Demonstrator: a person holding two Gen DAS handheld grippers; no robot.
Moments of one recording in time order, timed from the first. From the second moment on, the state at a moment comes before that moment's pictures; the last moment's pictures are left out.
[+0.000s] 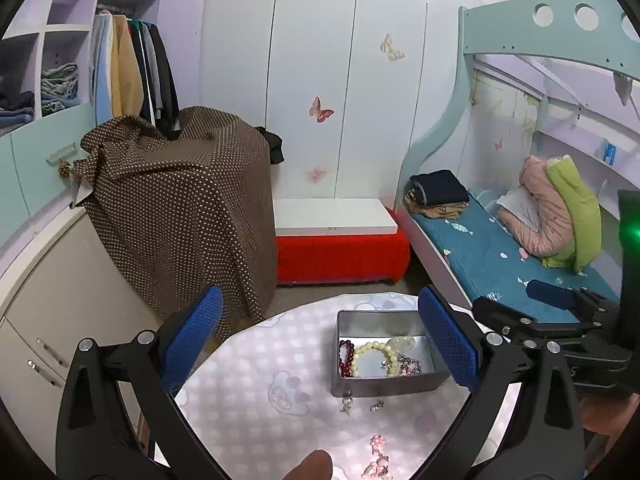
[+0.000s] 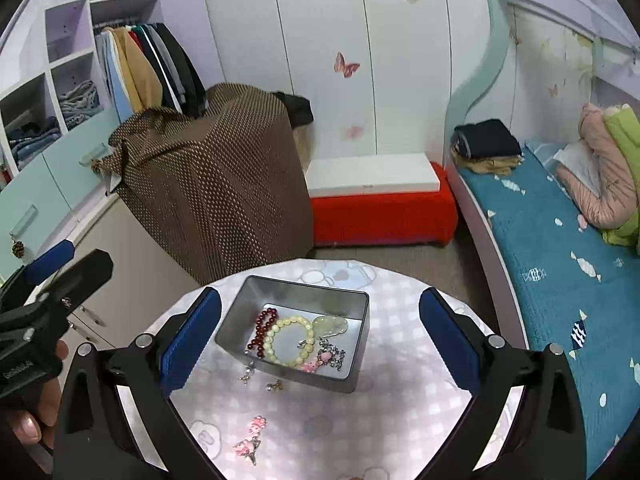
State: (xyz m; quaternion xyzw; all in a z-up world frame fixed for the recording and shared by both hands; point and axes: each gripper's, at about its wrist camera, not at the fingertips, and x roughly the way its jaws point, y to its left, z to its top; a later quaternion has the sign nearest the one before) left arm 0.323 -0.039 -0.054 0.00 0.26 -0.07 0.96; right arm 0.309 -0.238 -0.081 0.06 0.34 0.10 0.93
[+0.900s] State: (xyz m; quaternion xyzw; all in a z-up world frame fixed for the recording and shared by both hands) left arm 0.211 -0.024 -0.060 0.01 0.24 -0.04 0.97; right arm 0.193 -0.244 -0.057 0.05 0.25 0.06 0.97
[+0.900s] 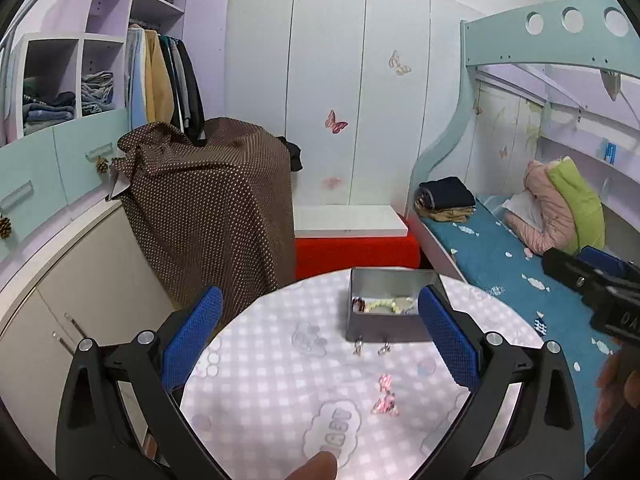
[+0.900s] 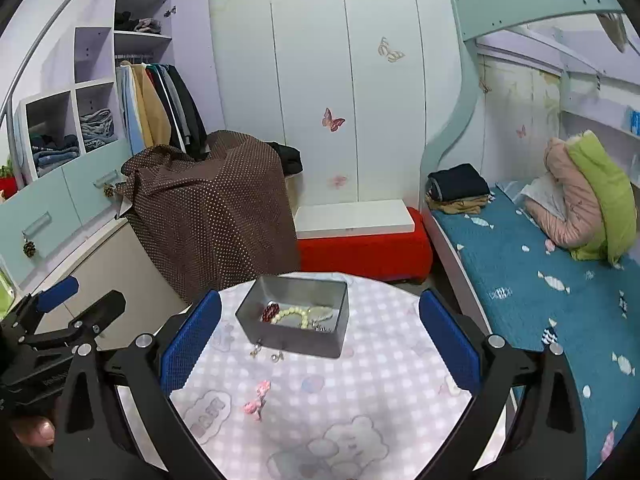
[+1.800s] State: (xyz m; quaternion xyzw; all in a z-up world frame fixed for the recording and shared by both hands) left arm 0.241 -0.063 -0.212 0.04 0.39 -0.08 0.92; right arm 0.187 -0.259 -0.108 0.06 0.31 0.04 0.95
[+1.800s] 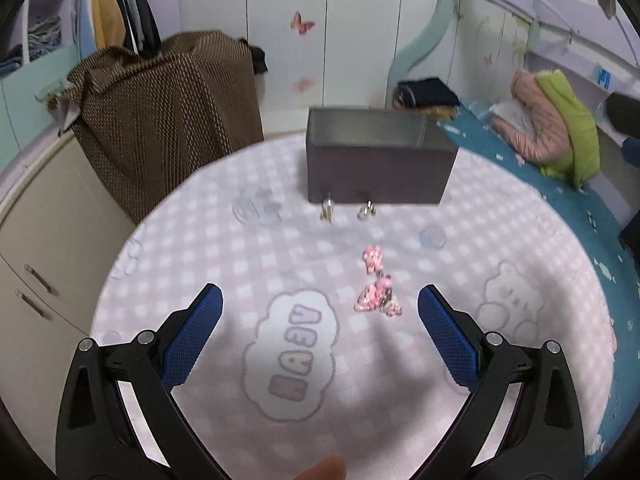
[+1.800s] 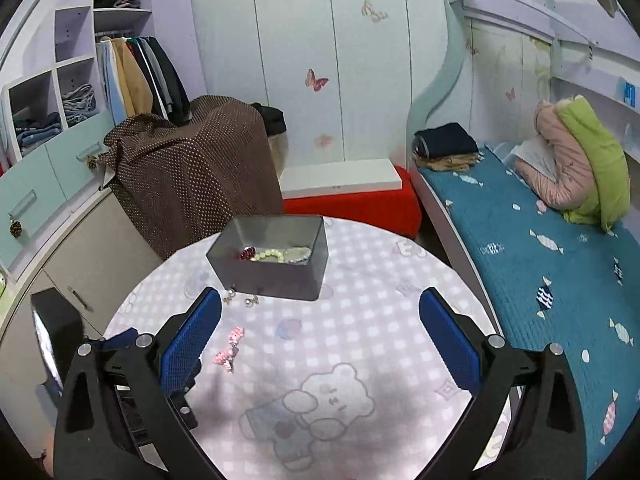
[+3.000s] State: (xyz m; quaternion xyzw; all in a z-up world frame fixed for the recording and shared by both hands) left arm 0.282 -0.048 -0.250 0.06 0.43 -0.12 0.89; right arm 0.219 -0.221 -0.175 0.03 0.41 0.08 0.91
